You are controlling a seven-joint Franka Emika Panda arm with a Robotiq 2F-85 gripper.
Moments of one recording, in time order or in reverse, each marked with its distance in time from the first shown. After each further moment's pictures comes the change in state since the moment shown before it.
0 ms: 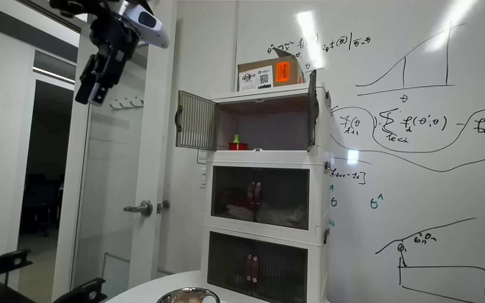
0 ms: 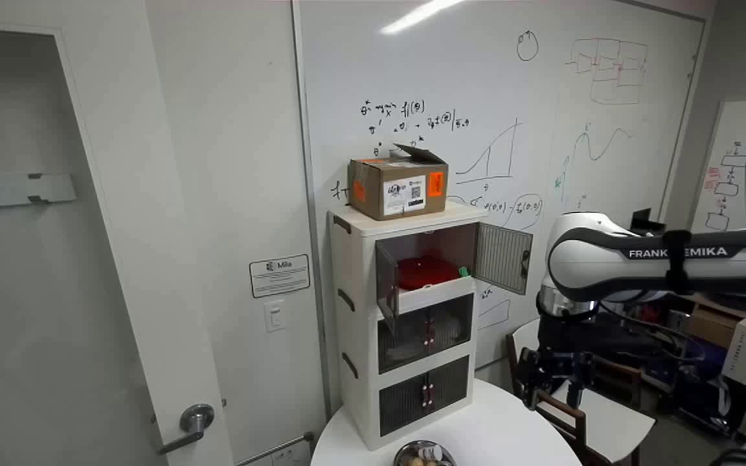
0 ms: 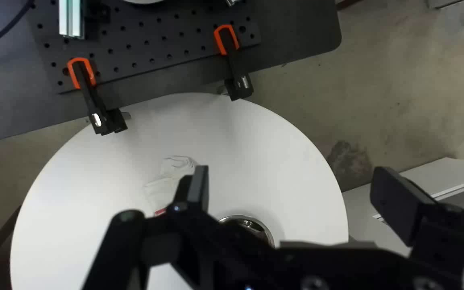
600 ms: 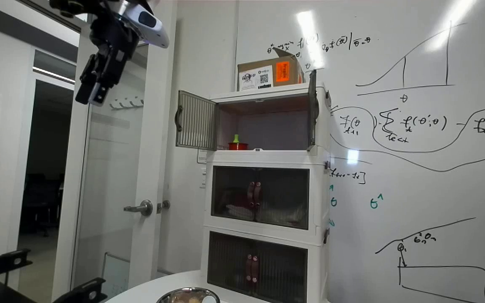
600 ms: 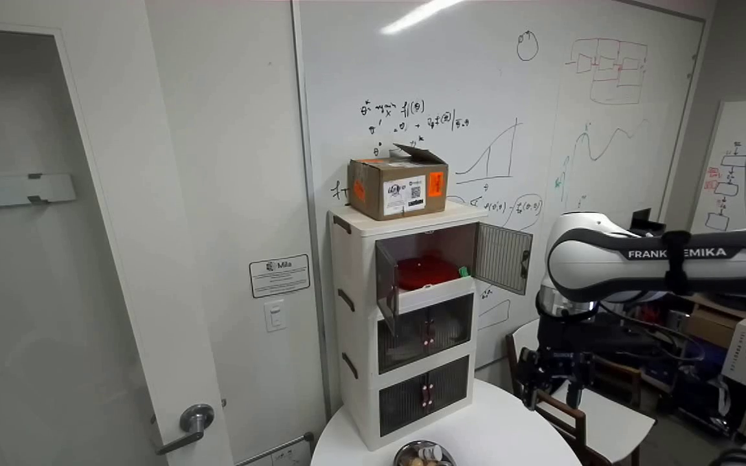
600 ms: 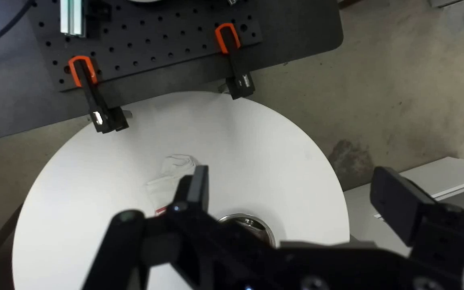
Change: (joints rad) arm -0.002 0.001 0.006 0.000 -0.002 0.004 0.000
